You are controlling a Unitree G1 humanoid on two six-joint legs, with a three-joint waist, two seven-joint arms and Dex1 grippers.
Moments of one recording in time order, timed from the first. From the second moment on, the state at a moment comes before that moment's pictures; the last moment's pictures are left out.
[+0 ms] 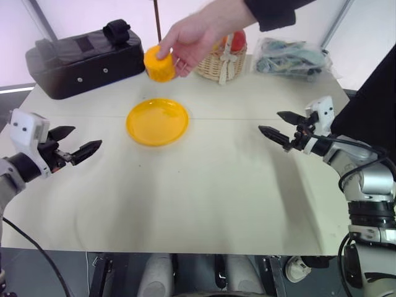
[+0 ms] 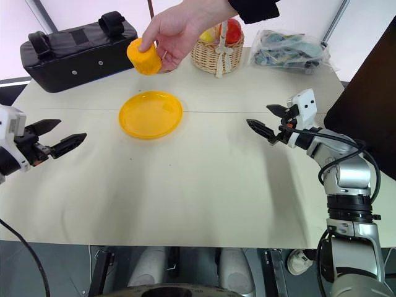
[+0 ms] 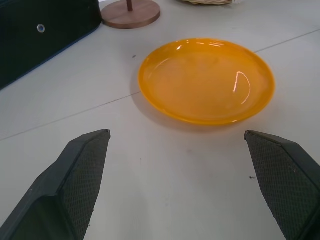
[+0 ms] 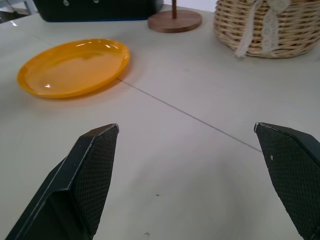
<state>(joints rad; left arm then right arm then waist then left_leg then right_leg) -0.10 0.88 0.53 -0.24 -0.60 0.68 -0.72 -0.48 -0.65 -0.19 0.08 0.50 0.51 0.87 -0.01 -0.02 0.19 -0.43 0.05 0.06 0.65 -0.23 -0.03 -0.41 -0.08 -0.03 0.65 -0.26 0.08</state>
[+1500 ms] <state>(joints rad) -0.76 0.46 0.17 0.16 -0.46 0.27 -0.74 -0.52 -0.65 -0.20 -0.19 0.75 0.75 0.77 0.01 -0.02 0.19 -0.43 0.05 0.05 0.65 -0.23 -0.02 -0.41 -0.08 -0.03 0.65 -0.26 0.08</state>
